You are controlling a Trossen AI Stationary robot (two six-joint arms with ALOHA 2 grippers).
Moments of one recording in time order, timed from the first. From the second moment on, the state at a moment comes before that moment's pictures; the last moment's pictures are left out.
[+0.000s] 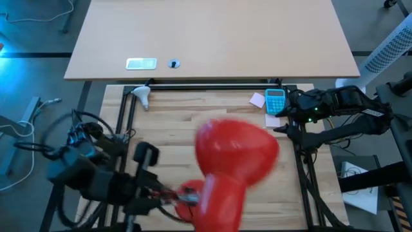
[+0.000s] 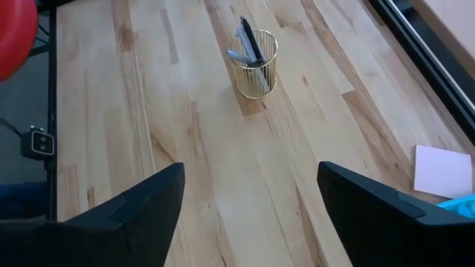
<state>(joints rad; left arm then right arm) -0.84 1.74 2.30 -0.03 -0.67 0.29 0.03 0.90 1.40 -1.30 0.07 0.31</state>
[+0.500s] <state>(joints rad) -0.83 1.72 2.30 -0.29 -0.56 0.07 0.03 0.90 1.40 -1.30 0.08 0.32</state>
